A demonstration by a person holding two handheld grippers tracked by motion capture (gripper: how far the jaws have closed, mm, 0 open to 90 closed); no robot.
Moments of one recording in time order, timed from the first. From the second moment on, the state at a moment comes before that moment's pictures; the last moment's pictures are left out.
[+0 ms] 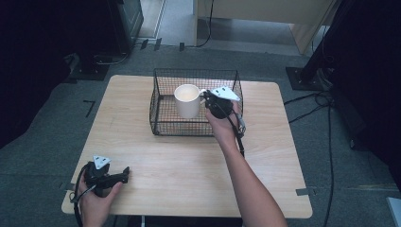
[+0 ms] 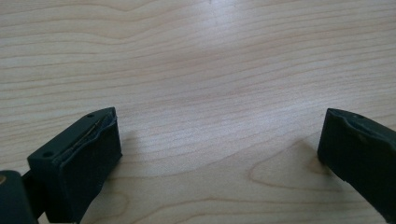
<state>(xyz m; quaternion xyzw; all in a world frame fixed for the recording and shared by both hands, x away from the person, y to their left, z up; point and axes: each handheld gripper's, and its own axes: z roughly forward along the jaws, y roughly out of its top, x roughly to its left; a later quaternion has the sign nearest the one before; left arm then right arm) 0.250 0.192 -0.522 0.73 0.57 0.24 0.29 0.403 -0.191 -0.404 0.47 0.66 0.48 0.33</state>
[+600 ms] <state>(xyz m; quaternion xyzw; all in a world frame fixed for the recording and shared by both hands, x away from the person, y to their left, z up) 0.250 0.192 -0.522 0.73 0.58 0.24 0.29 0.426 -0.186 -0.408 0.48 0.66 0.46 0.34</state>
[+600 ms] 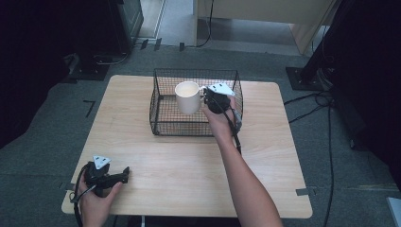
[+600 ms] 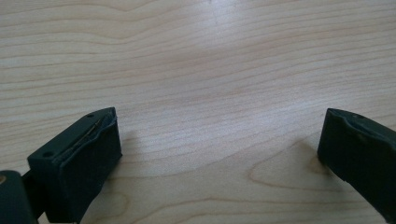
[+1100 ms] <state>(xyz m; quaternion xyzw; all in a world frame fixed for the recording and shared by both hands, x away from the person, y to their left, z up) 0.249 0.192 -0.522 0.73 0.58 0.24 0.29 0.469 -0.197 -0.415 0.46 0.67 0.50 0.30</state>
